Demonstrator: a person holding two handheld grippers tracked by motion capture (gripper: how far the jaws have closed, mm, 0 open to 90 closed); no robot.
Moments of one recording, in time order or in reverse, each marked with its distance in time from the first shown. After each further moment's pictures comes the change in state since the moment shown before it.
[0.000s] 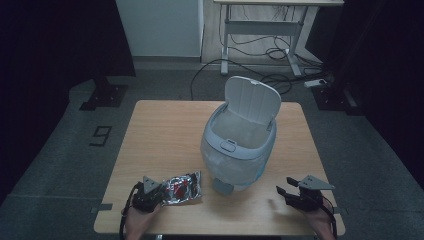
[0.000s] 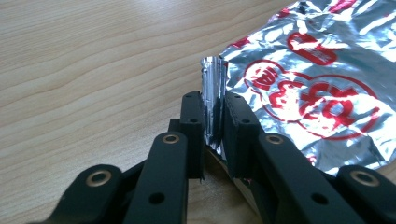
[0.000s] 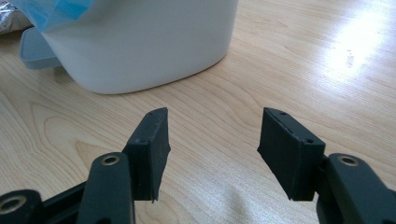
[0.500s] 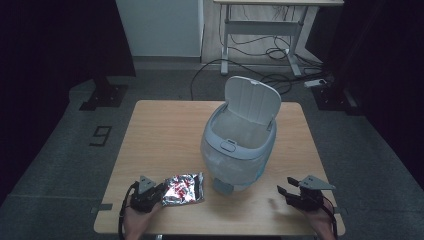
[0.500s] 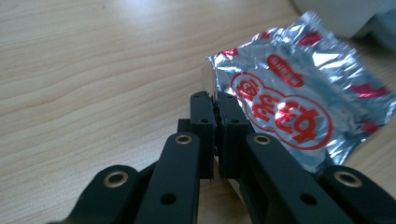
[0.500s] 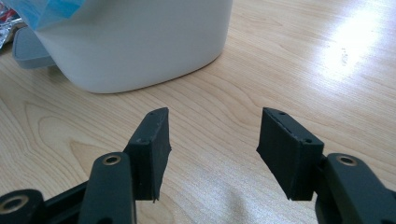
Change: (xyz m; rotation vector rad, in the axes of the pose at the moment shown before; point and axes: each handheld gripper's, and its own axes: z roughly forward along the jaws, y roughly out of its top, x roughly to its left) left arm 0.003 0.005 -0.015 -0.076 -0.087 -0.052; right arm -0.001 -0.001 -0.001 0.002 -0.013 0.004
